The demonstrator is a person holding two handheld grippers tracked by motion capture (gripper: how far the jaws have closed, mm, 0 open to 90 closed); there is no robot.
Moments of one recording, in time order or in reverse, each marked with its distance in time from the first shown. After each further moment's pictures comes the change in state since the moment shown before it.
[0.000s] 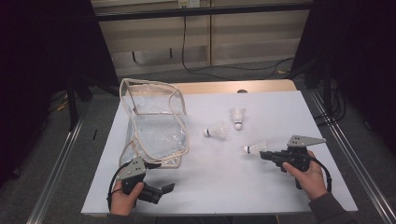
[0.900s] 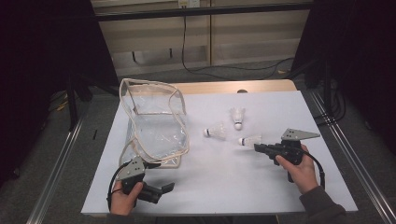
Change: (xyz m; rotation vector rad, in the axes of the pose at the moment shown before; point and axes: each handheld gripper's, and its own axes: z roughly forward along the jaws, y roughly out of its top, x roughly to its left) left arm 0.001 0.000 -0.001 -0.017 -0.001 0.002; right arm 0.001 0.018 0.016 -0.051 -0.015 0.003
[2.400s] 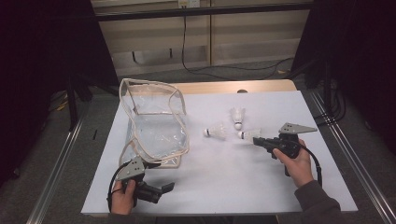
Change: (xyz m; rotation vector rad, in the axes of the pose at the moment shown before) left arm 0.000 0.000 0.000 -0.010 0.000 0.000; right arm -0.010 0.010 0.011 -0.015 -0.045 0.021
